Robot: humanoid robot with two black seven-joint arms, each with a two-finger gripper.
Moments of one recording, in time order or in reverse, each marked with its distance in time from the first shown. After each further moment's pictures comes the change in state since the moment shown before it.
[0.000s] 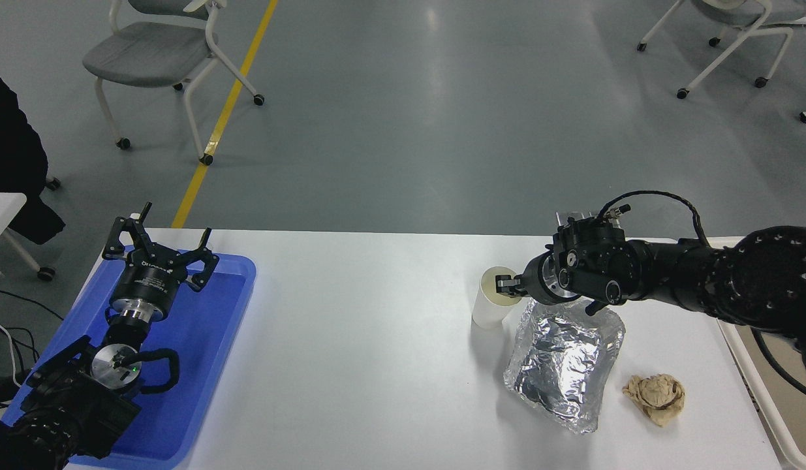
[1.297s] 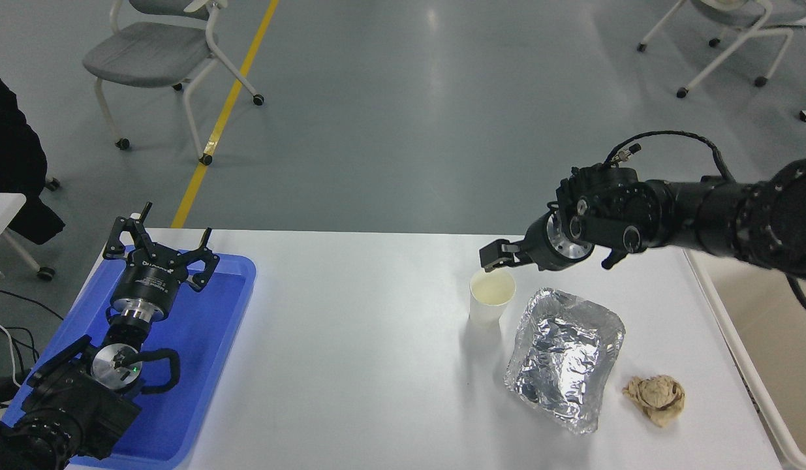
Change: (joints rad) left arm 0.000 -0.001 0.000 0.000 0.000 0.000 0.000; right arm 0.125 -0.023 -0.087 0.065 0.056 0.073 0.085
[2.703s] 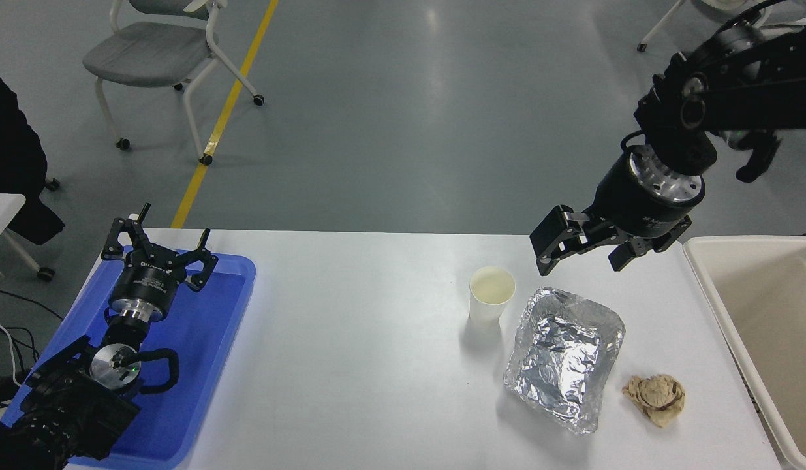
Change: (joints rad) left arm 0.003 0.003 -0.002 -0.001 0.000 0.000 0.000; right arm 0.847 -0.156 -0.283 0.708 0.254 0.402 0.005
